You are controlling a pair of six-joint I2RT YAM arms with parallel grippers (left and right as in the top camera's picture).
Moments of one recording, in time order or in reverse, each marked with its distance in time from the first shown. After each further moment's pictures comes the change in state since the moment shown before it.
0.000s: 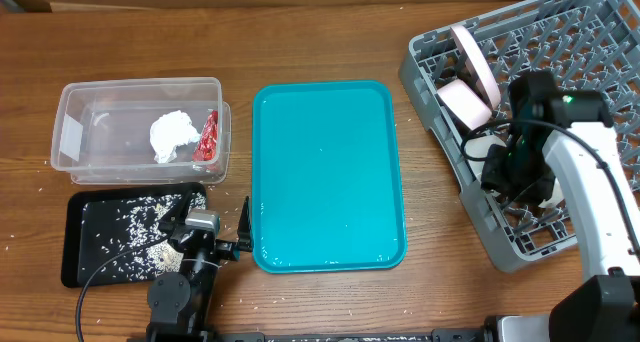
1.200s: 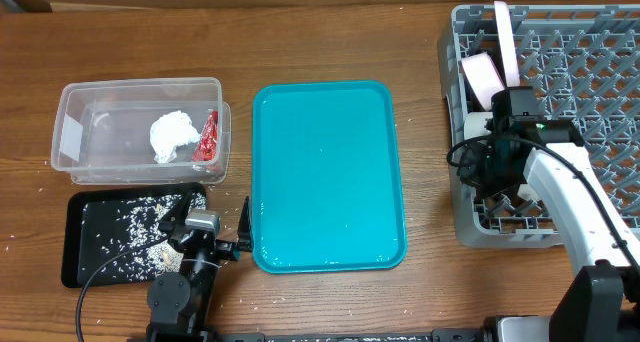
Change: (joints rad) left arm 0.000 0.000 0.000 0.000 0.000 0.000; right arm 0.031 -0.018 -0.214 0.429 -0.144 0.075
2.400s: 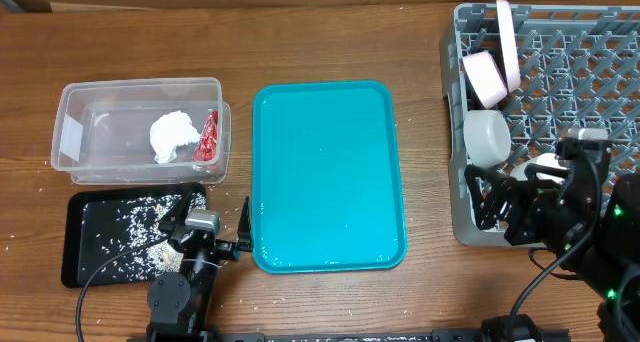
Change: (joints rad) left arm 0.000 0.000 0.000 0.000 0.000 0.000; right arm 0.113 -0.740 0.263 -0.155 -0.173 -0.151
